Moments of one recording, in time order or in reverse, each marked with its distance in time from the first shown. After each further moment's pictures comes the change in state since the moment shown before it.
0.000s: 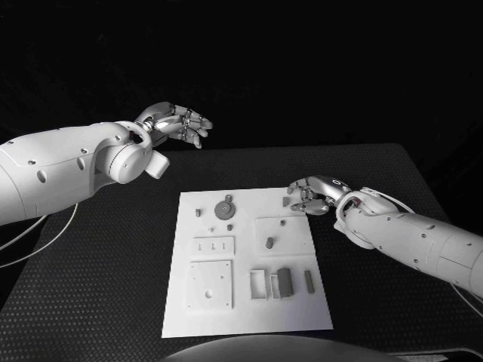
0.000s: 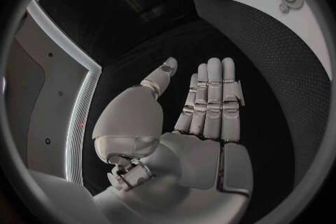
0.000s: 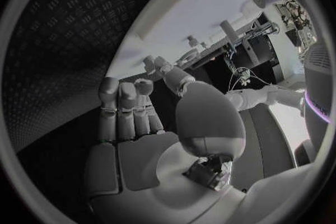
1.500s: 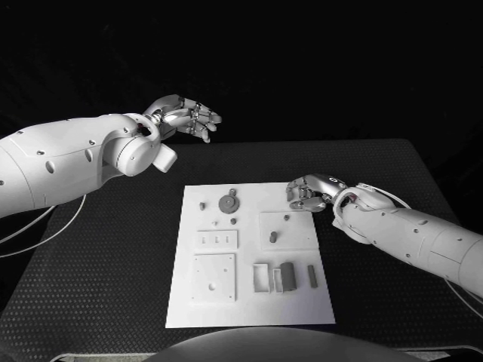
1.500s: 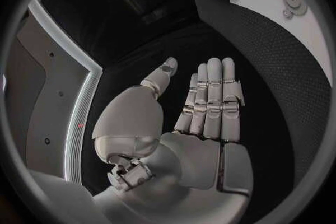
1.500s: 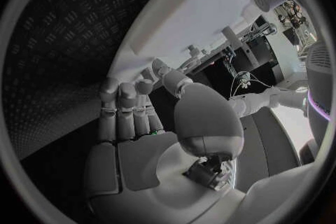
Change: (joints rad) left arm 0.000 0.002 0.000 0.017 0.000 0.006 -0.002; left_hand 0.000 0.000 0.000 0.000 0.000 0.005 -0.002 -0.004 -0.001 -0.007 0.000 0.000 0.008 0.001 0.001 0.004 0.001 0.000 0.000 0.000 0.000 0.002; right arm 0.000 0.063 -0.011 -0.071 -0.010 0.066 -0.002; right_hand -0.010 0.040 -0.005 -0.021 0.000 -0.009 0.000 -0.006 -0.012 -0.015 0.008 0.000 -0.014 -0.013 0.010 -0.009 -0.002 -0.003 -0.014 0.008 0.000 0.000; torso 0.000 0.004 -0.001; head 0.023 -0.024
